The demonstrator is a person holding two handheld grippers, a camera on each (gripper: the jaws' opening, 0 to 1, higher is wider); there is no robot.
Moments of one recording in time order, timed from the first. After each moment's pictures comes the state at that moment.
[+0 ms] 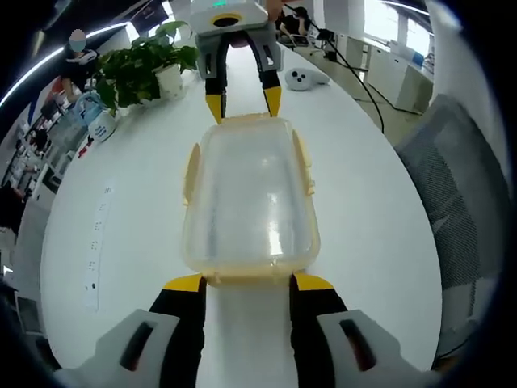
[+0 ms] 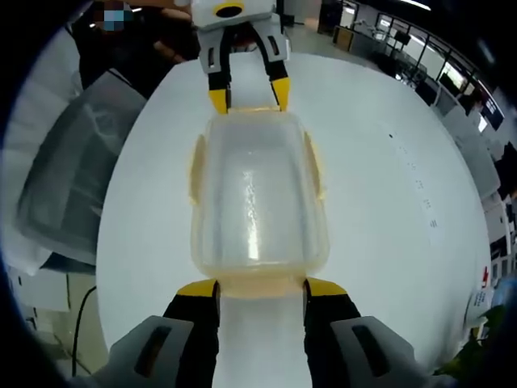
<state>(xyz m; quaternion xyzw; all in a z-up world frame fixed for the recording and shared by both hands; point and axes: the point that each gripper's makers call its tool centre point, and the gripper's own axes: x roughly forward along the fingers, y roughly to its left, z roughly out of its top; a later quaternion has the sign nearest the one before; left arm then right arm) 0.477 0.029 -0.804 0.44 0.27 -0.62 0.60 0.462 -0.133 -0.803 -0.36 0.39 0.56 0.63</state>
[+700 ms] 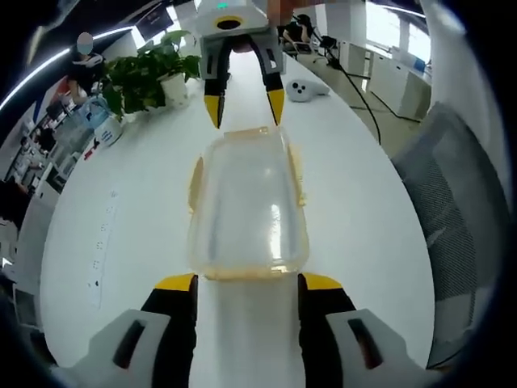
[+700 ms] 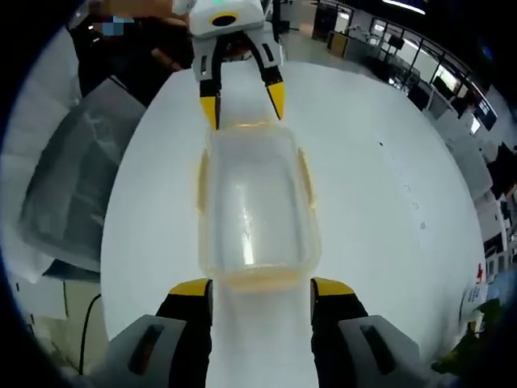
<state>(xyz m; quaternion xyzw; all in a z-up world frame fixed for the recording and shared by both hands) 0.474 0.026 -0.778 0.40 0.27 -0.61 0.63 0.464 -0.130 -0.776 -0.33 0.39 0.53 0.67</state>
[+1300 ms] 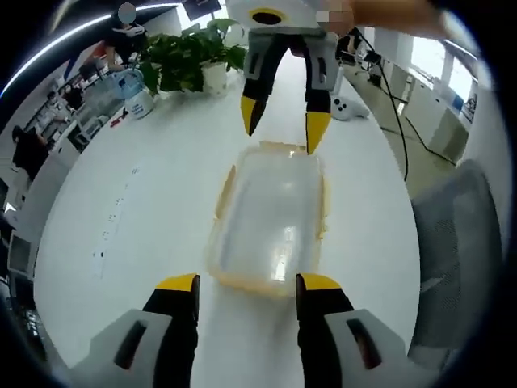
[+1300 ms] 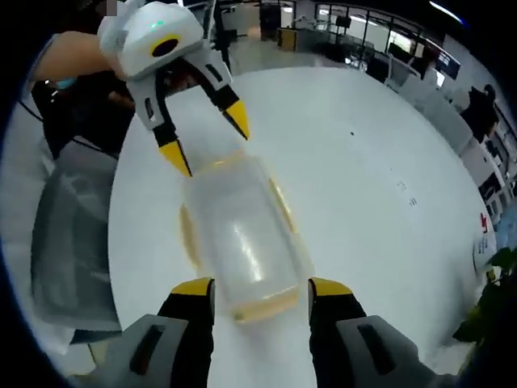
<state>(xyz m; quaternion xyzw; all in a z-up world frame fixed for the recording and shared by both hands) 0.483 0.017 -0.767 0.34 0.35 -0.53 0.69 0.476 -0.108 -0.765 -0.25 0.44 0.47 0.73</state>
